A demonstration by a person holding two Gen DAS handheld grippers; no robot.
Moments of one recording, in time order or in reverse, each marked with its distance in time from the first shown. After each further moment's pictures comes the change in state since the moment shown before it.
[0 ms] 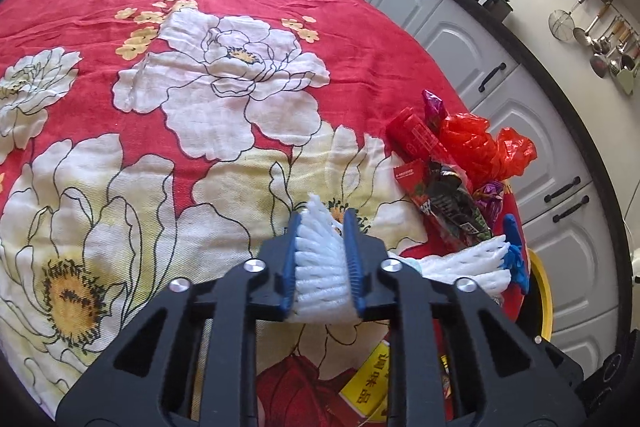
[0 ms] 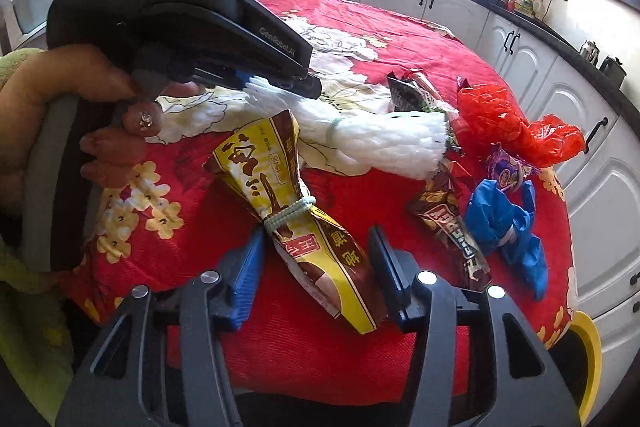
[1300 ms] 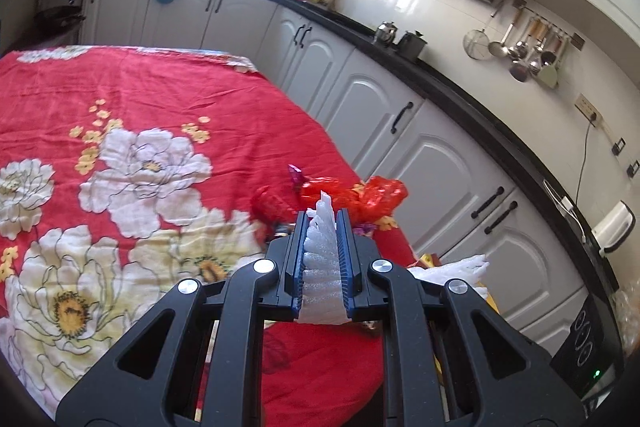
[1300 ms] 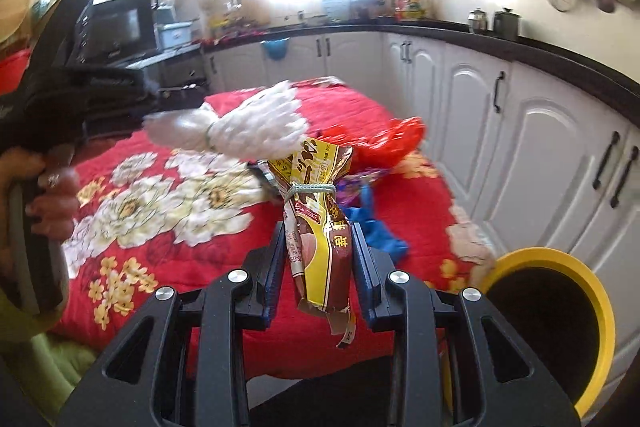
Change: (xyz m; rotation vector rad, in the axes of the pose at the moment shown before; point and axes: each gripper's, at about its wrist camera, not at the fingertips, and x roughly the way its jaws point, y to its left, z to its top) left arm -0.089 -0.089 0.004 0.161 -0.221 -0.182; right arm -0.113 -0.090 -0.039 0.400 -0.278 -0.154
